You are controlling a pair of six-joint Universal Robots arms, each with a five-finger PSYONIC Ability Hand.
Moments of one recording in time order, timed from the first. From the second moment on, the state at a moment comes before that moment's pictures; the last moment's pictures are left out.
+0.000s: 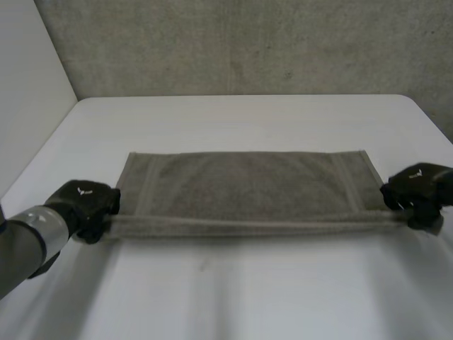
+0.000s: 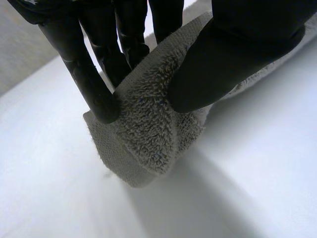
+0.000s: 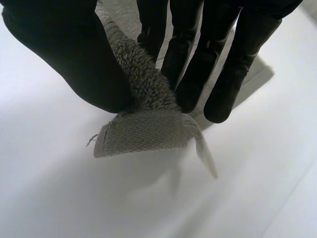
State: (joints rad) left arm 4.52 -1.70 -1.79 2.93 -1.44 3.59; right arm 1.49 -1.15 1.34 0.68 1.19 2.16; left_hand 1.20 1.22 1.22 1.22 1.04; right_hand 1.04 1.18 1.19 1.20 0.90
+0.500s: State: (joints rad) left arm 4.44 -2.15 -1.43 3.37 -1.45 3.64; right arm 1.67 -0.80 0.95 0.34 1.31 2.36; left_hand 1.20 1.22 1.22 1.22 1.04; right_hand 1.04 1.18 1.19 1.20 0.92
